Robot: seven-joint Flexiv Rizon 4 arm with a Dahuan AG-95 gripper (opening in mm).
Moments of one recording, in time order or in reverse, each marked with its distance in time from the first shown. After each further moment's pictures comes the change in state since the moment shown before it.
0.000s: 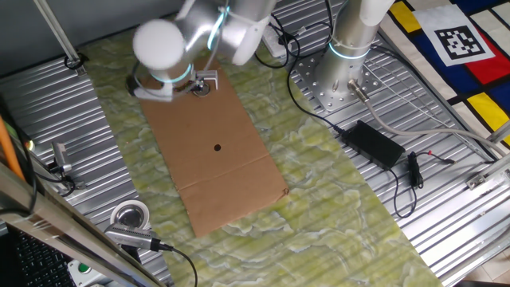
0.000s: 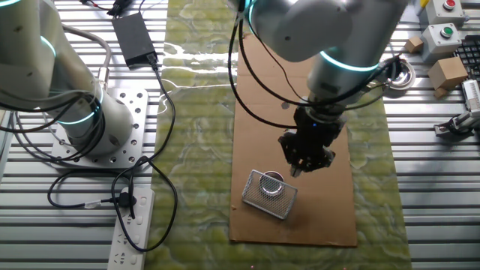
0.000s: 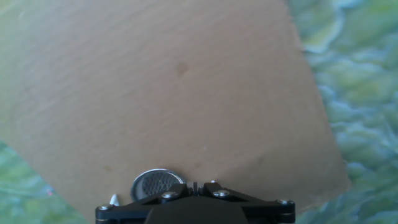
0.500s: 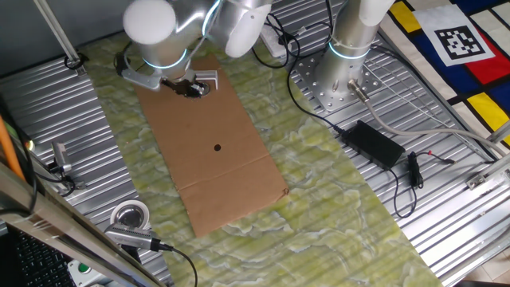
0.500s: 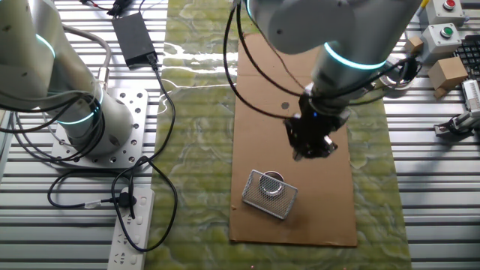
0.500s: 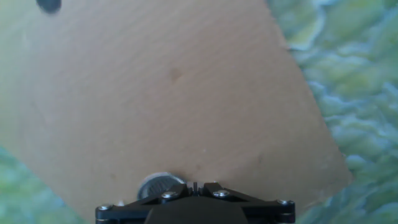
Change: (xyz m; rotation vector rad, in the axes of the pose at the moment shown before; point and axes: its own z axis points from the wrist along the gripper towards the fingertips) arm -0.029 0.022 -0.028 -0.086 -0.107 0.251
